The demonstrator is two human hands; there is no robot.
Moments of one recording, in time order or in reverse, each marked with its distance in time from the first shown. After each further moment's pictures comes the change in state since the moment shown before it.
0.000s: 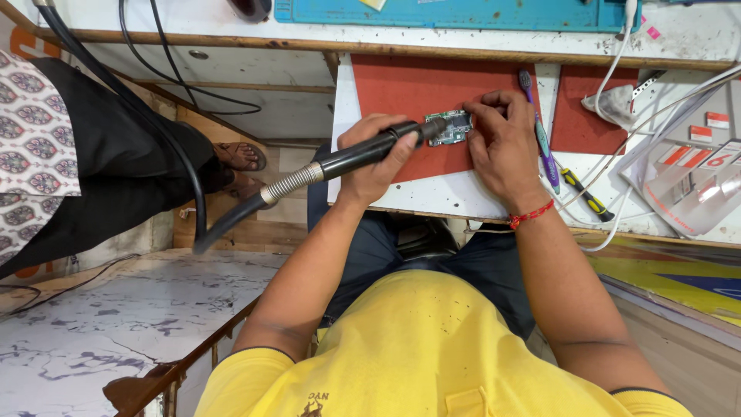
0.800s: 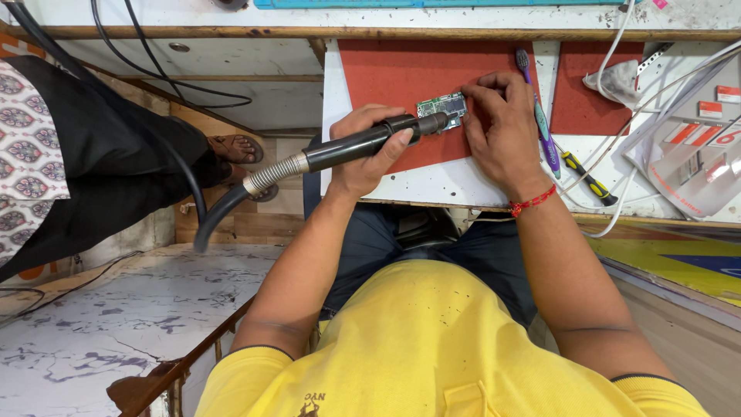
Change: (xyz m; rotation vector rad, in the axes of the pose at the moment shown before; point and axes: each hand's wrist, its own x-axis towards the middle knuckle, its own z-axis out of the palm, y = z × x) left_hand 0.000 -0.005 -0.001 0.005 -0.015 0.003; right_hand -0.001 0.002 -0.002 0.025 0.009 0.010
